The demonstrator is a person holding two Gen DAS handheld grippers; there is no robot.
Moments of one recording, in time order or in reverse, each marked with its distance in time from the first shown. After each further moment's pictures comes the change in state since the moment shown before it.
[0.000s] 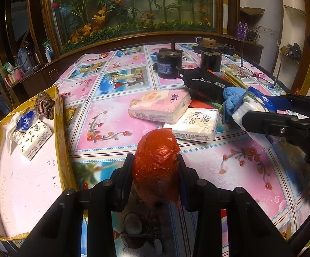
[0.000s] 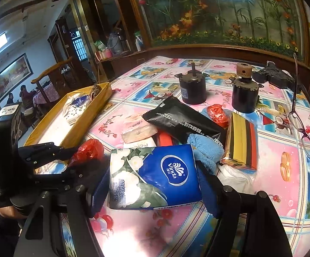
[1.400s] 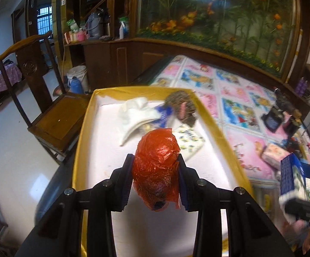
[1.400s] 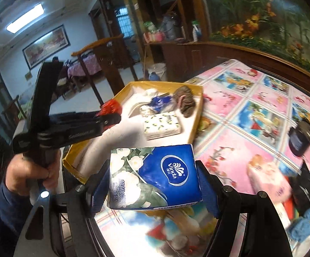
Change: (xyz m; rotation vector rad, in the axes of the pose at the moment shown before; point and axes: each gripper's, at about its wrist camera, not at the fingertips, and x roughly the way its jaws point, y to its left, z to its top) left arm -0.057 0.244 -0.005 -0.404 0.002 0.214; right arm 0.093 0.210 0.074 -0.229 0.125 0.216
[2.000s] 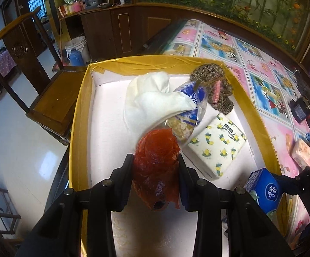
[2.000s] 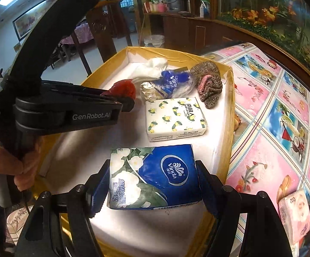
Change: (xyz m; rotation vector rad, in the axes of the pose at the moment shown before) left arm 0.080 0.024 0.028 0.000 0.246 0.020; right arm 0.114 0.020 0.026 -0.056 0.195 -0.091
